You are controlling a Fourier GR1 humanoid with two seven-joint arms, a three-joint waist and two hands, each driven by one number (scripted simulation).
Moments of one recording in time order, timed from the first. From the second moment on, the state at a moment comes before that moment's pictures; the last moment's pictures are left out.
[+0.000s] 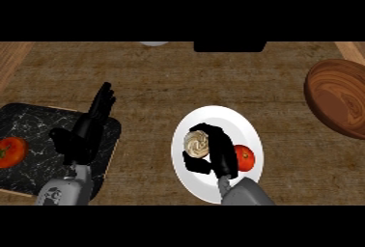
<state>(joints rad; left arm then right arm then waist) -0.14 0.08 -0.05 -1.56 -0.03 0.06 0.11 -0.29 -0.01 0.57 -1.23 0.50 -0.45 0.45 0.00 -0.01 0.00</state>
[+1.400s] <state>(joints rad) -0.07 0.09 0.01 -1.57 -0.03 0.08 0.07 0.25 -1.02 0.10 -1.92 -0.26 0.24 -0.75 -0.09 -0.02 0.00</state>
